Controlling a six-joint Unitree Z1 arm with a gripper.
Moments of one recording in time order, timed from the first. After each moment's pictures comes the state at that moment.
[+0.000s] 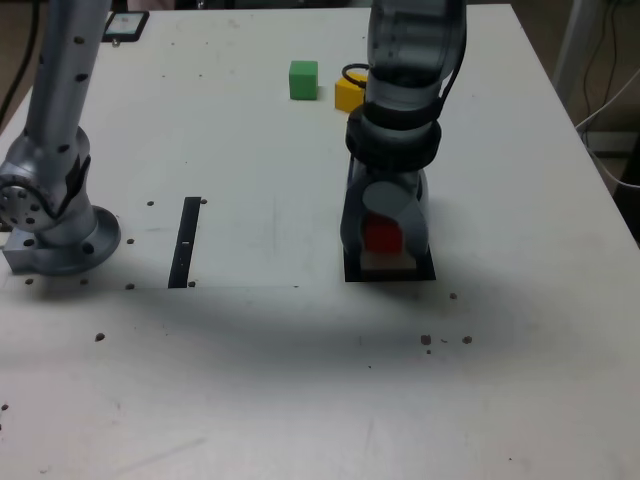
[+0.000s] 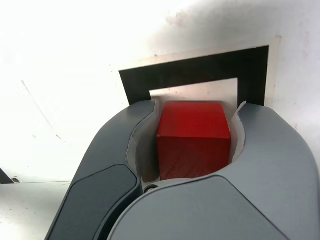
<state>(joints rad) -0.08 2.05 -1.41 1.02 0.04 0.06</state>
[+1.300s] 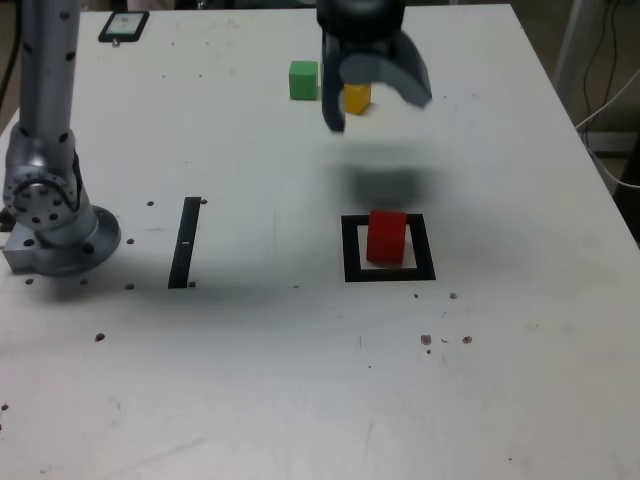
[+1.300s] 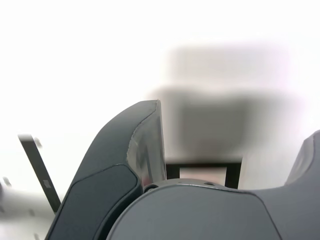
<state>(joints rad) 0.28 1.92 -1.52 1.15 0.18 0.29</state>
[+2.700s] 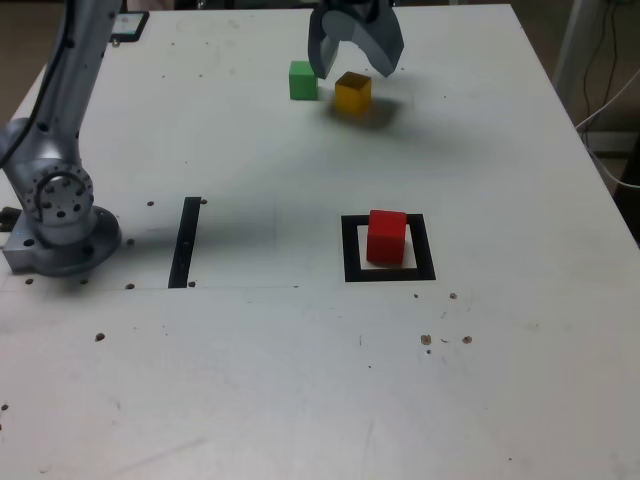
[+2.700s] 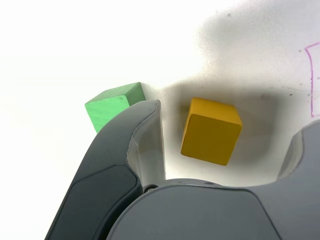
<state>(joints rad) 0.62 2.16 -1.77 1.15 0.23 0.96</state>
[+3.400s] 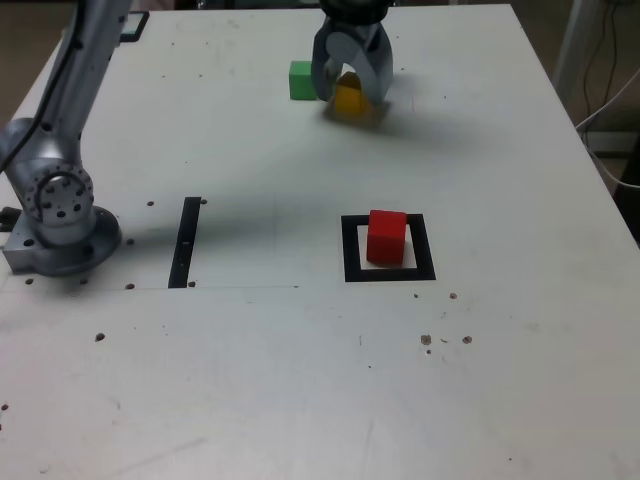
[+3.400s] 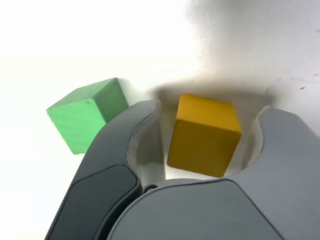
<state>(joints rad) 0.63 2.22 -1.76 1.14 0.18 0.97</state>
